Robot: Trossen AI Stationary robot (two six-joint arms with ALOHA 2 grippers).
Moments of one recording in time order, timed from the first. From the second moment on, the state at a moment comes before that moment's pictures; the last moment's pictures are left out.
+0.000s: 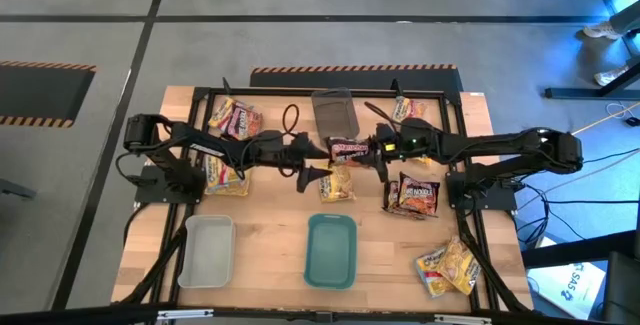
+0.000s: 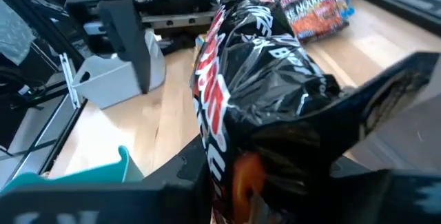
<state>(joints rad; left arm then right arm) 0.11 1.60 0.69 0.78 0.13 -0.29 -0.25 1.21 0.53 0.38 -0.28 0.26</state>
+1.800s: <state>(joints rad) 0.11 1.55 0.70 0.75 0.02 -0.21 -0.15 1.45 0.61 0.81 -0.25 0.23</state>
